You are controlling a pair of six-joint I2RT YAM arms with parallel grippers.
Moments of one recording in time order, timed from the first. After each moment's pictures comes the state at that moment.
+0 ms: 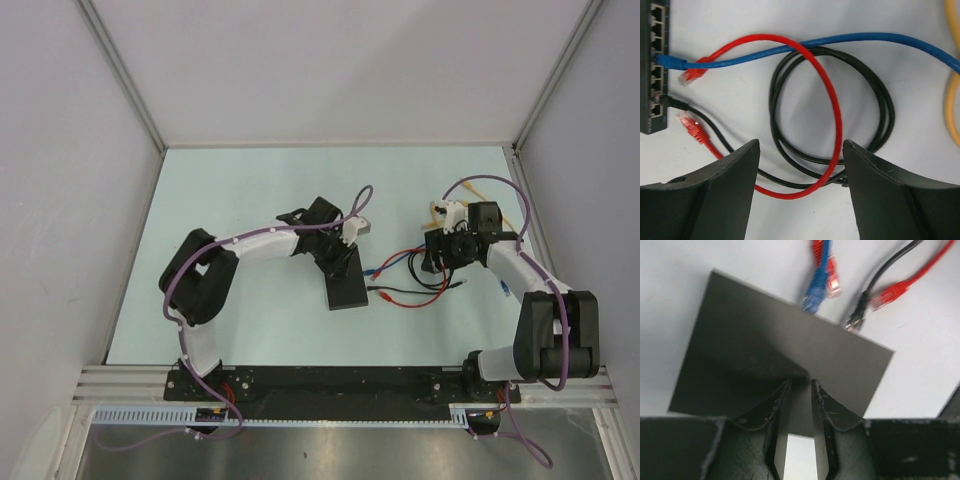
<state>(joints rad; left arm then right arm) -0.69 1.86 1.24 -0.41 0.42 0.12 0.02 1.38 0.82 -0.46 -0.43 -0.22</state>
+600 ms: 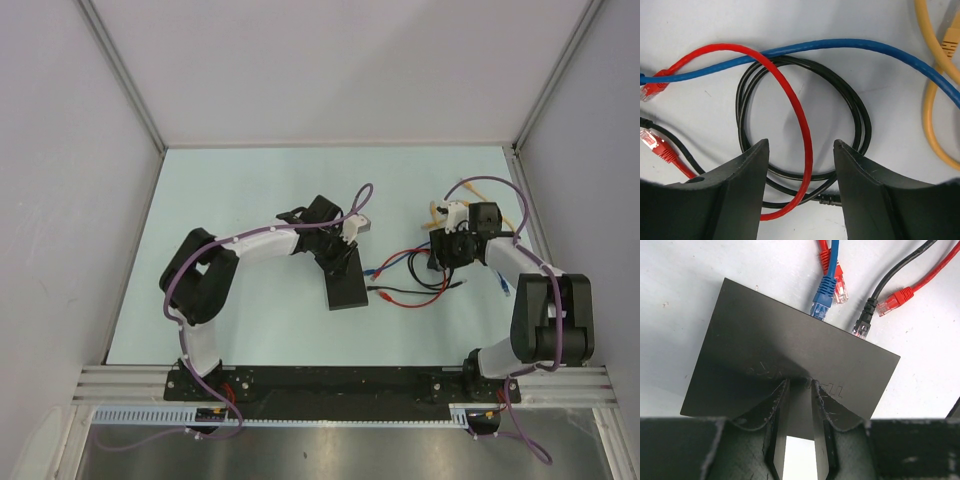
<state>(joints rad) -0.70 1.88 1.25 -0.41 0.42 0.12 -0.02 1.47 0.81 -0.36 -0.38 -0.24</state>
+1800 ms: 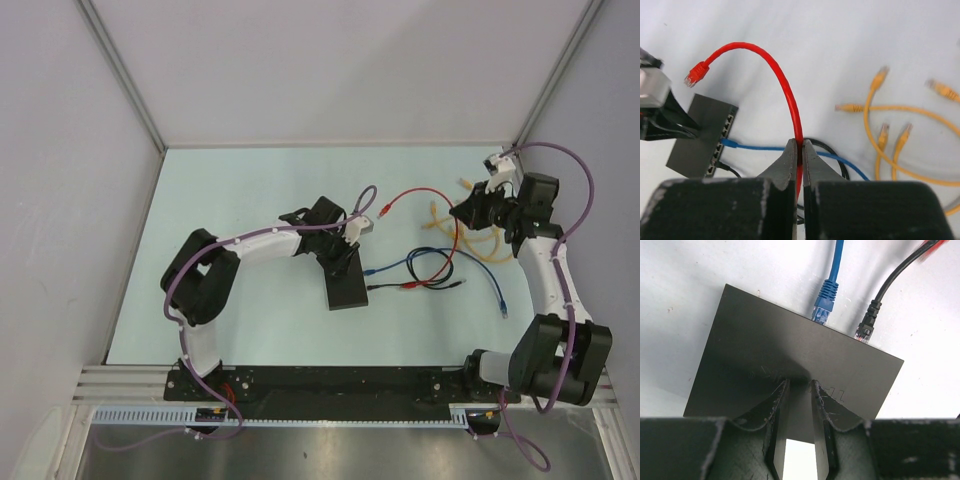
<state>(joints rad) -0.72 1.88 1.25 -0.40 0.38 0.13 -0.20 1.28 0.96 -0.28 -0.72 -0.14</state>
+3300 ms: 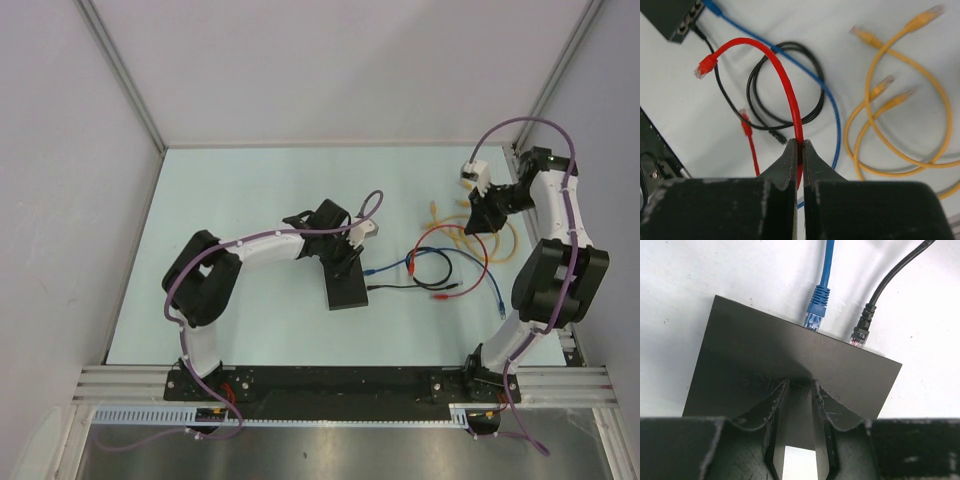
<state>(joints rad) -0.75 1.88 1.25 -0.38 0.35 0.15 -0.26 1.74 1.62 -1.31 -0.72 -1.11</state>
